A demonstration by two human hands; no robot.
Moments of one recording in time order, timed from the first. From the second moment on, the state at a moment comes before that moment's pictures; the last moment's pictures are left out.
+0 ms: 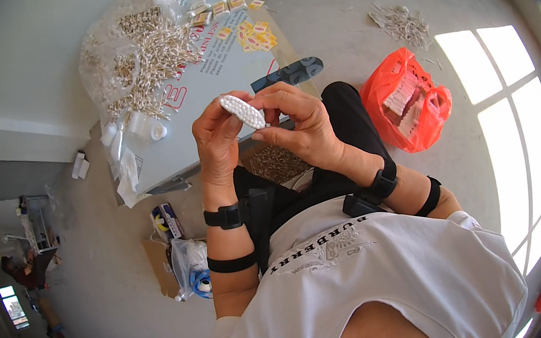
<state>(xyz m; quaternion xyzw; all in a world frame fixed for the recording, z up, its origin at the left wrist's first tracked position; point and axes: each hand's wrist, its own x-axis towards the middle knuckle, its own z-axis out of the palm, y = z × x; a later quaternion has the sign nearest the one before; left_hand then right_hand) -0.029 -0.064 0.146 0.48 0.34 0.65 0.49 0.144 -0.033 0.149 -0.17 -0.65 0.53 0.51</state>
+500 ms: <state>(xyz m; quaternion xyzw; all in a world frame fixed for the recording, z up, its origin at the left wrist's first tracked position) -0.011 -0.054 0.151 0.49 0.31 0.69 0.44 0.137 -0.027 0.147 -0.21 -0.73 0.30 0.58</state>
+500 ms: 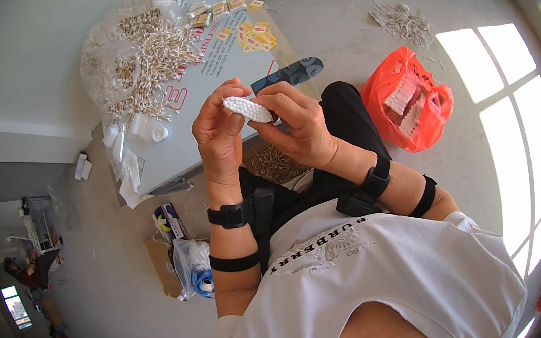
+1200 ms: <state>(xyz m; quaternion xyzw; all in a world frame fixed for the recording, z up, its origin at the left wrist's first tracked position) -0.032 -0.028 0.149 0.54 0.16 0.62 0.54 0.127 -0.023 0.145 -0.18 -0.76 0.19 0.60</state>
